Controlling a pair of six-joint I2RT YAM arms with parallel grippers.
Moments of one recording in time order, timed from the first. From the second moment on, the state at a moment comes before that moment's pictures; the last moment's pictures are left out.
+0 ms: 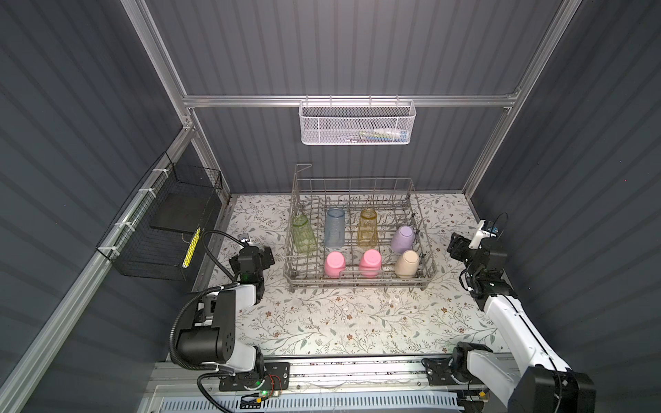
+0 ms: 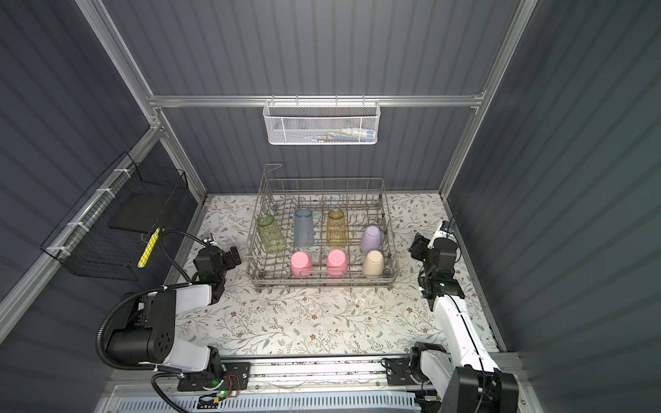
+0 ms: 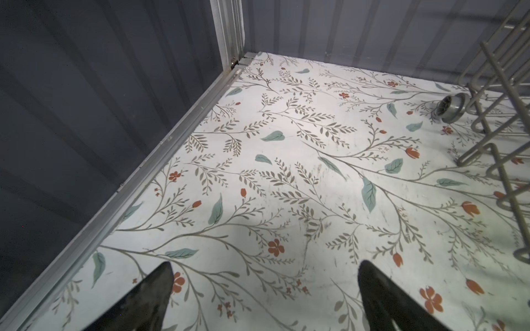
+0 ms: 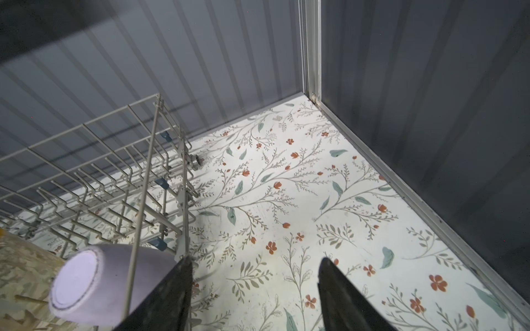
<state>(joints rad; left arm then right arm) 0.00 1.51 0.46 0.59 -0.29 -0.12 -0.13 1.00 0.52 0.12 0.05 0.27</state>
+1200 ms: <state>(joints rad) -0.11 1.72 0.46 0.84 -0.31 -0.04 -0.05 1.45 0.30 0.86 0.12 0.13</state>
